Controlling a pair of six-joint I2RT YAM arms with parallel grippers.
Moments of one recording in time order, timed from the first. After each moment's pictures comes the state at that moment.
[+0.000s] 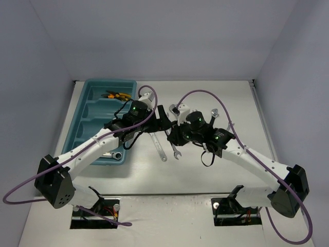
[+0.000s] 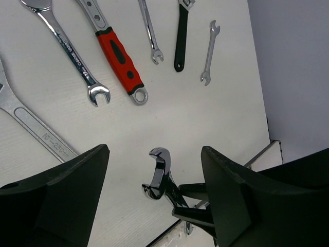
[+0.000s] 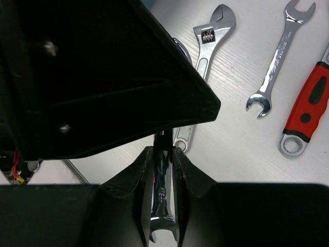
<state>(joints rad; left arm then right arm) -0.67 1.39 1.13 -0.27 0.14 -0.73 0.77 1.24 0.97 -0.31 -0.13 0.29</state>
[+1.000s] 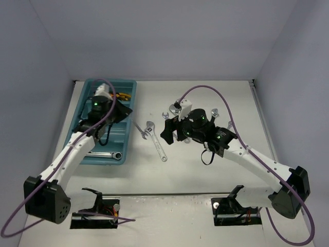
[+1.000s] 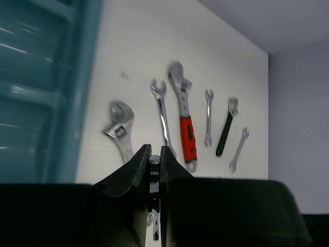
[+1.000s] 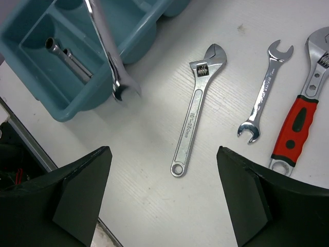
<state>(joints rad) -0.28 1.21 1.01 -0.25 0.11 -0.77 0.77 1.22 0.99 -0.23 -0.09 0.28</state>
